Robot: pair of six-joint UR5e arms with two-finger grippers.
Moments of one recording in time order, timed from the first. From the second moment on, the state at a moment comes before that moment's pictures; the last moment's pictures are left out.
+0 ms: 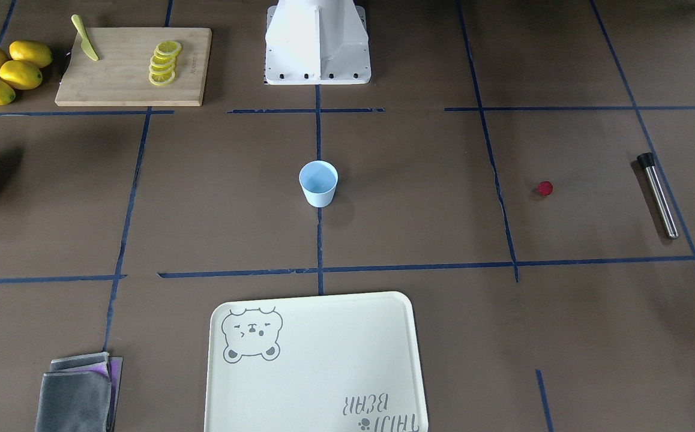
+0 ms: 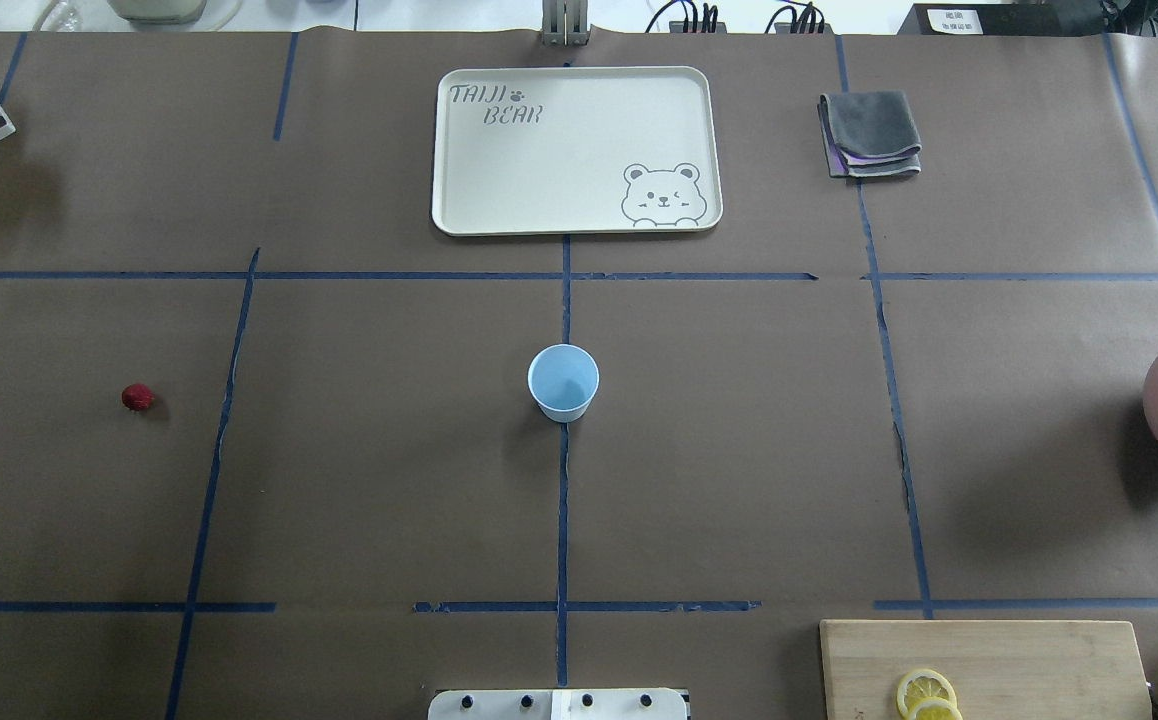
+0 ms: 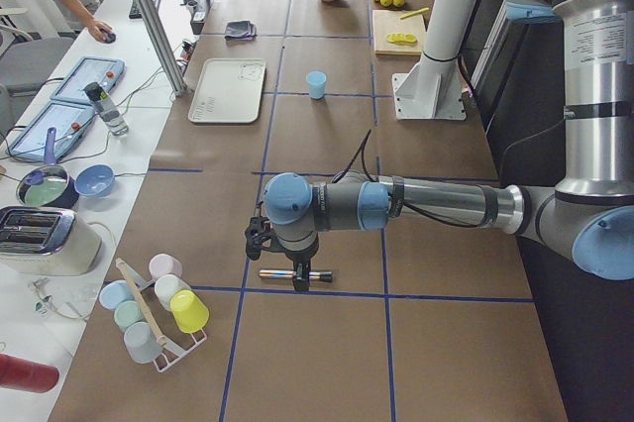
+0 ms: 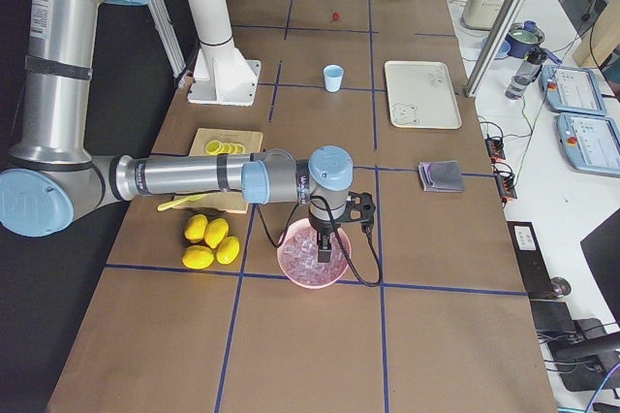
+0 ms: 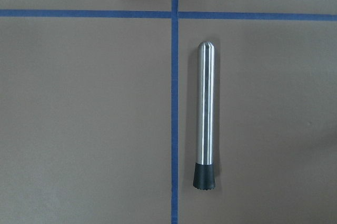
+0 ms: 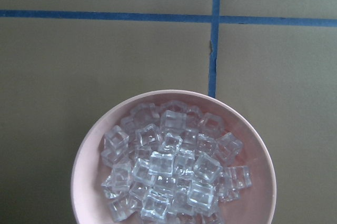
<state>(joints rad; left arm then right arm) -1.57 -1.42 -1.80 -1.43 -2.43 0.06 1.46 -1.77 1.84 -1.57 2.37 0.10</state>
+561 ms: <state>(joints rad) -1.57 -1.41 -1.80 -1.43 -2.47 0.06 1.30 -1.82 1.85 -1.37 2.35 0.54</state>
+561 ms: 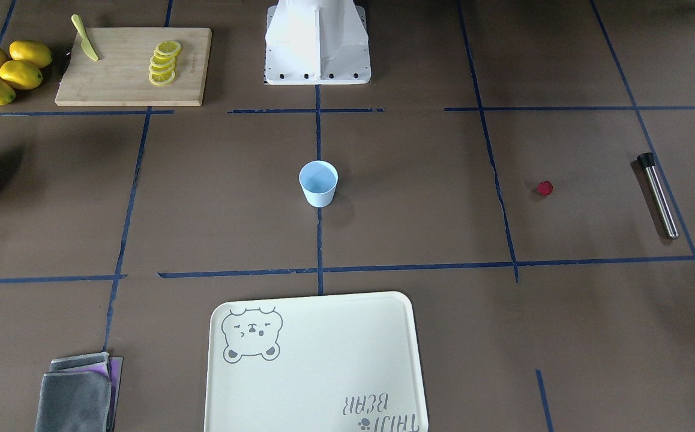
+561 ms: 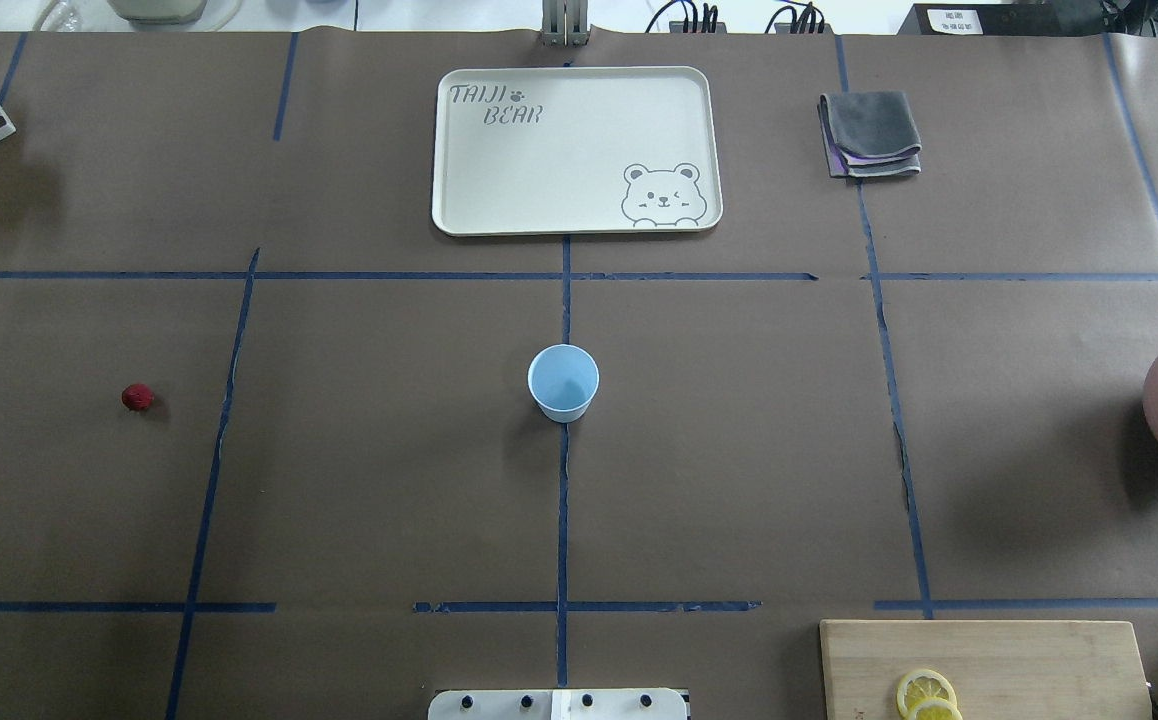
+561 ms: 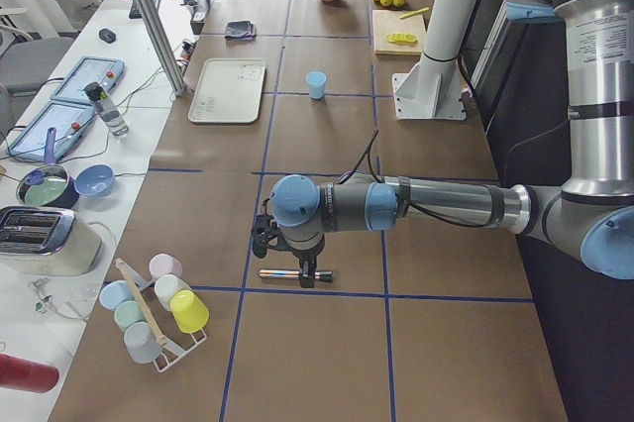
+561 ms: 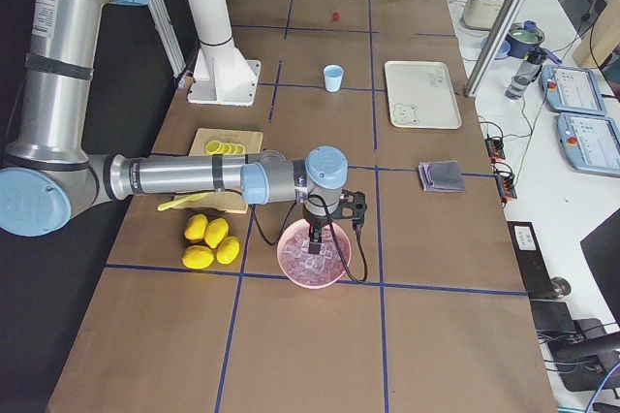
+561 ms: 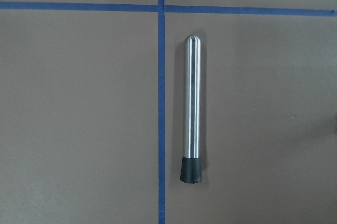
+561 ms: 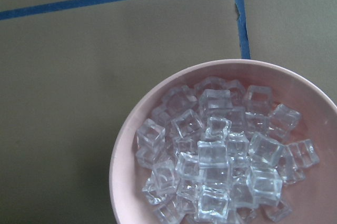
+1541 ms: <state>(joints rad) -1.57 -1.41 -1.81 -1.43 -2.47 0.06 1.23 -1.86 1.73 -1.22 2.30 0.74</state>
